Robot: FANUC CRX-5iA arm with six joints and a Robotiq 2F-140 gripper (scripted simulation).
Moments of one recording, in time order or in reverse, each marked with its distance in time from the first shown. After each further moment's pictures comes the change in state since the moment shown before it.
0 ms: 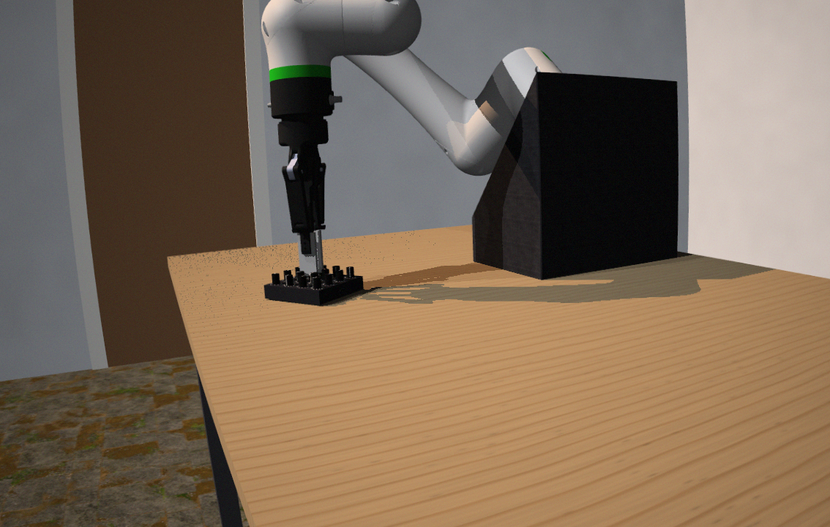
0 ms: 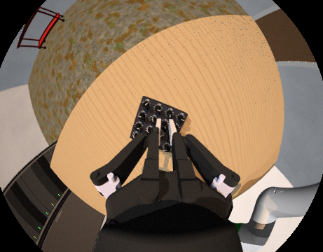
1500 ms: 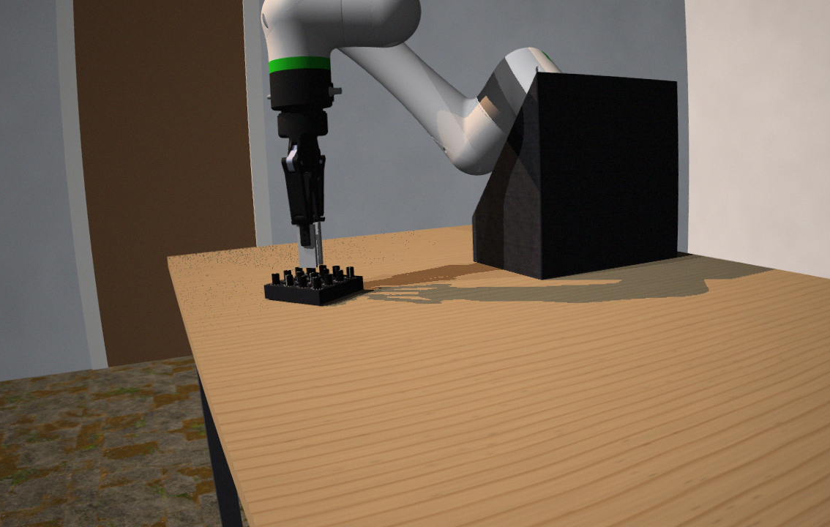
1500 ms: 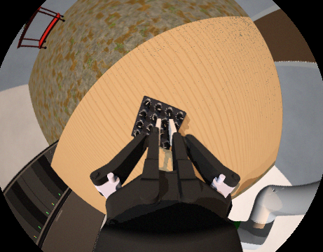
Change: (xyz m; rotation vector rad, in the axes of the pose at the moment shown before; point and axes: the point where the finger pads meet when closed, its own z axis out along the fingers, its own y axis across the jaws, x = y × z) arm 0.000 0.000 -0.012 0.000 0.000 0.000
